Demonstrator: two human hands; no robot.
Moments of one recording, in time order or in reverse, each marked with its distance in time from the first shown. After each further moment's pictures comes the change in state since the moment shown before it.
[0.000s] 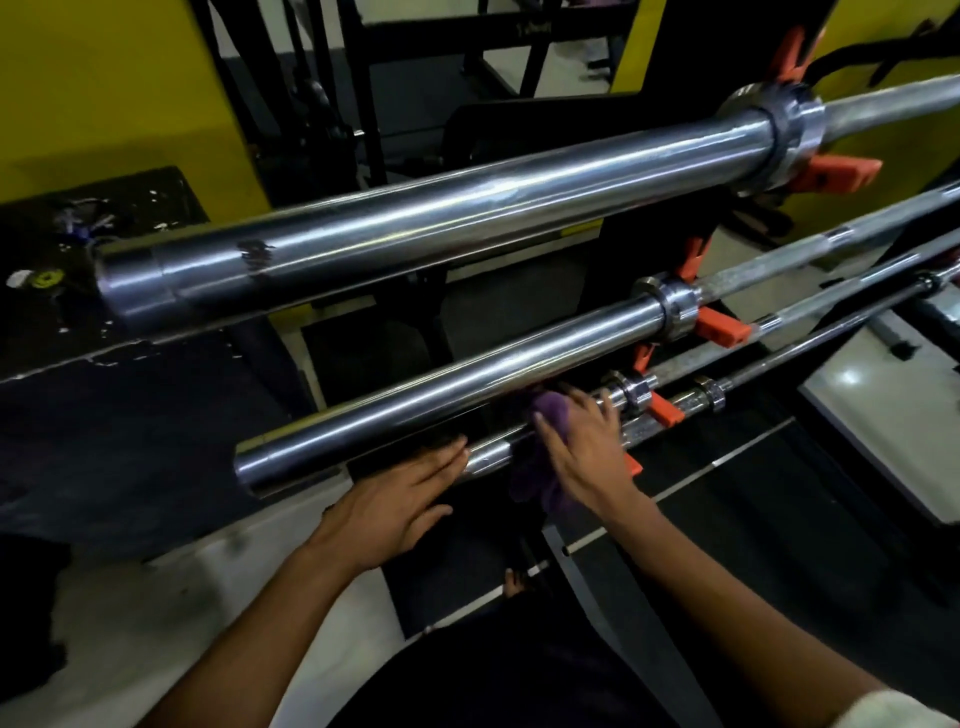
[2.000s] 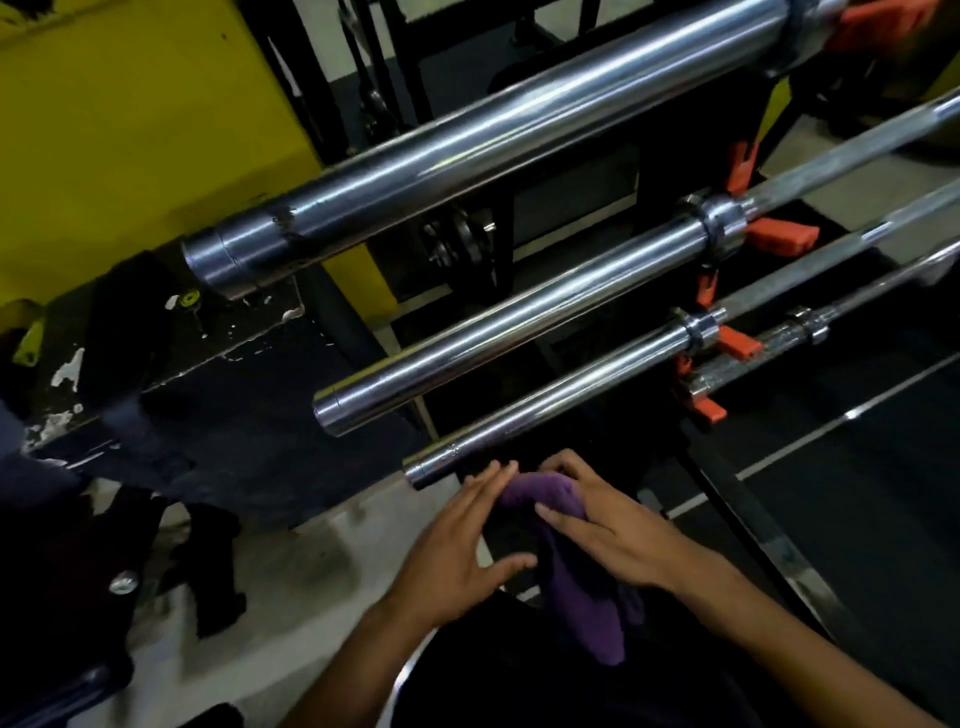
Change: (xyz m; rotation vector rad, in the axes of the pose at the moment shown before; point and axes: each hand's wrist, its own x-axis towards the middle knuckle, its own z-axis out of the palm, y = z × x) left_hand -0.068 0.102 -0.008 -0.323 -0.031 -0.353; right_hand -0.114 -0.061 -0.012 0.706 -0.519 -0.207
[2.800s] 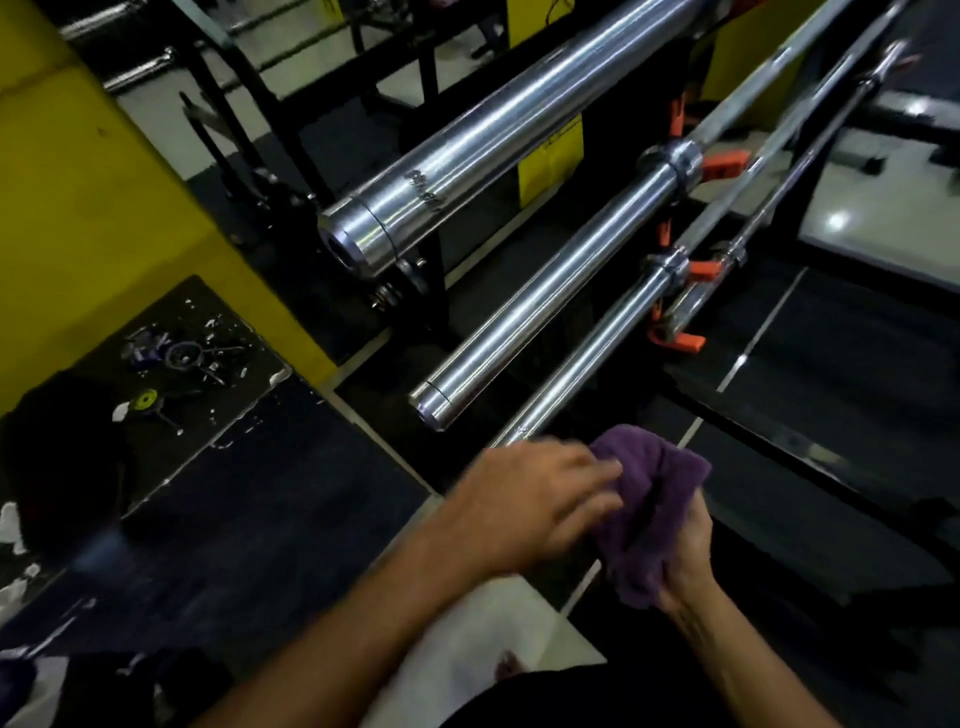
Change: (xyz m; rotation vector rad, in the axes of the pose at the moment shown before) left_hand -0.004 -0.012 -0.121 0.327 -0.154 0.775; right_hand 0.023 -0.053 0.168 1.503 1.316 0.215
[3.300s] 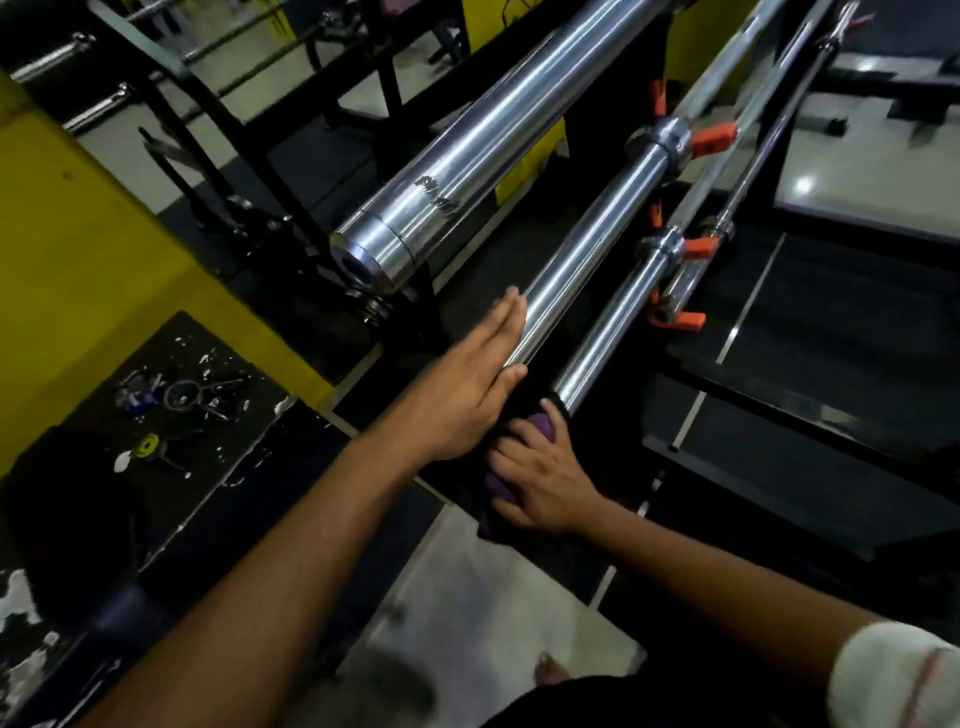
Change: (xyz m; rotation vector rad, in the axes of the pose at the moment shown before) left_hand 0.023 -0.107 -0.049 -0.123 -0.069 -0.169; right_hand 0.083 0.083 0.071 -1.972 -0.689 -1.288
